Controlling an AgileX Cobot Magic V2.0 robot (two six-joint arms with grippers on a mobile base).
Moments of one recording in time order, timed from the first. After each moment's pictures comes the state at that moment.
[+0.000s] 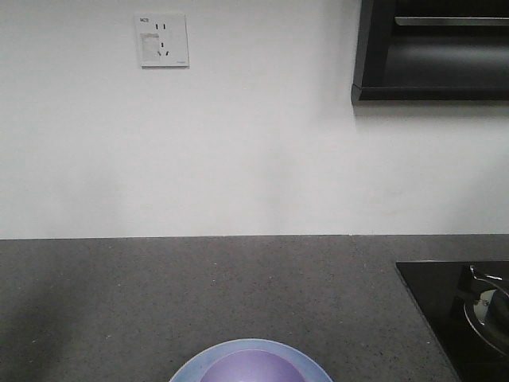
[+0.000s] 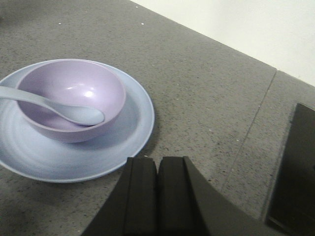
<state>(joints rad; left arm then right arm) -0.02 1.38 -1.30 0.40 1.25 -0.05 0.39 0.61 -0.58 0.19 0.54 -0.40</state>
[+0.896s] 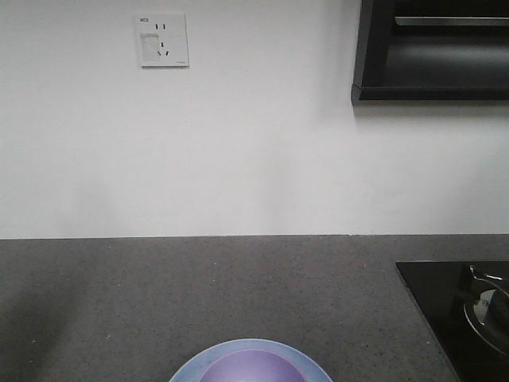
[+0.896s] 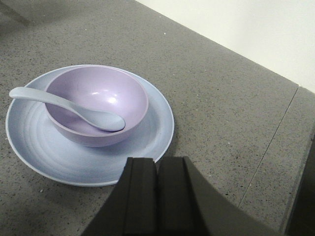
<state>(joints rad) 0.03 1.60 -1.30 0.37 1.20 -0.02 0.46 0.61 -0.58 0.18 0.52 -0.40</state>
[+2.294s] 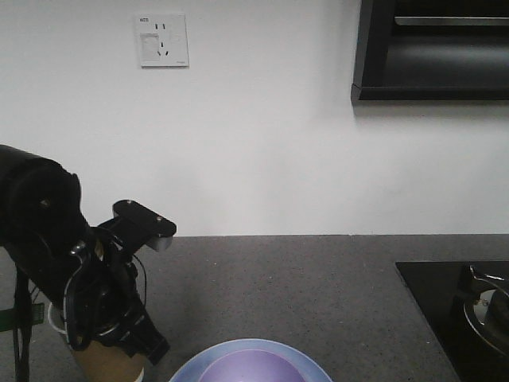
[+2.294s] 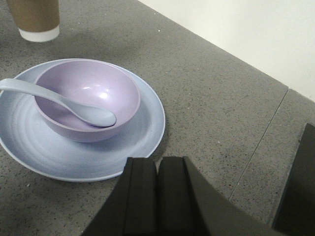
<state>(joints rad) -0.52 1.59 -1.51 0.01 1.25 0.13 0.46 0.61 -0.58 0.13 0.51 -0.40</state>
